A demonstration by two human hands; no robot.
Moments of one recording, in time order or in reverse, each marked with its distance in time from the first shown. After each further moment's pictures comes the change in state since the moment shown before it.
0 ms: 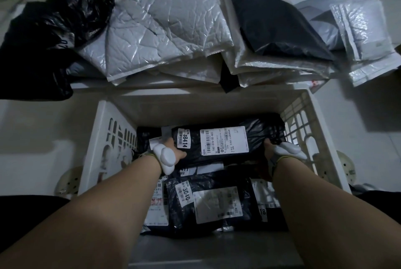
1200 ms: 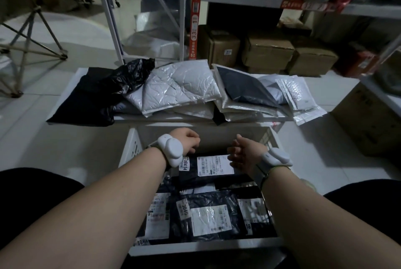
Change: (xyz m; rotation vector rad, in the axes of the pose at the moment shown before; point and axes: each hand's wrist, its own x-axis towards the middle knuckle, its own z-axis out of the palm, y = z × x) left_hand -0.175 0.058 -0.063 -0.396 0.111 0.509; right_hand -0.178 -0.036 -0.023 0.306 -0.418 -0.380
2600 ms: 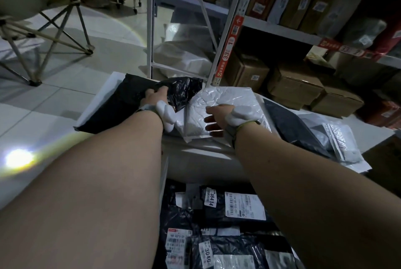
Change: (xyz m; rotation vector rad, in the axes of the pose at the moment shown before) left_hand 0.103 0.009 -0.219 0.597 0.393 -0.036; right_hand 0.025 -0.114 0.234 -0.525 -0.101 -0.233
